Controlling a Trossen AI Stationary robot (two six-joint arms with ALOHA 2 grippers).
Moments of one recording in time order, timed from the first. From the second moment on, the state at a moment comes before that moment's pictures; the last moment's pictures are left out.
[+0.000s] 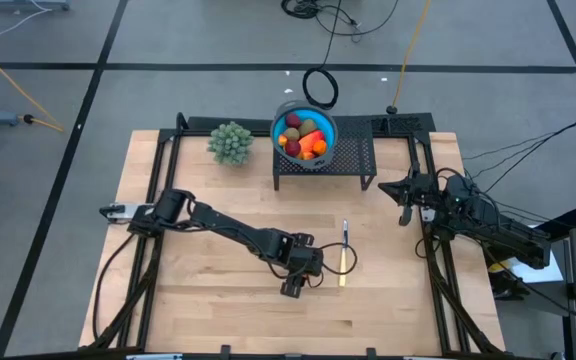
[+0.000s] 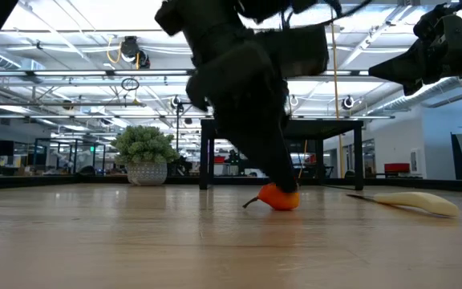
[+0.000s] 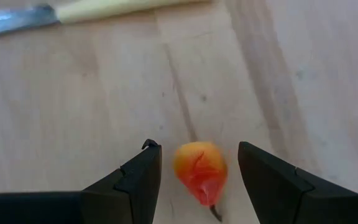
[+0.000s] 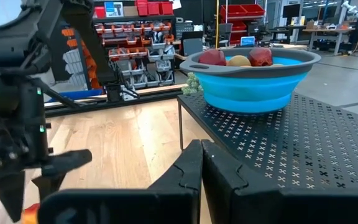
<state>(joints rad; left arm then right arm) -0.25 2.18 1.61 -0.49 0.00 0.05 -0.38 0.00 0.19 -0.20 -0.11 0.06</state>
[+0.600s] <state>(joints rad) -0.25 2.21 1.61 -0.49 -0.04 0.05 -0.38 0.00 0.19 -0.23 -0.11 0.06</state>
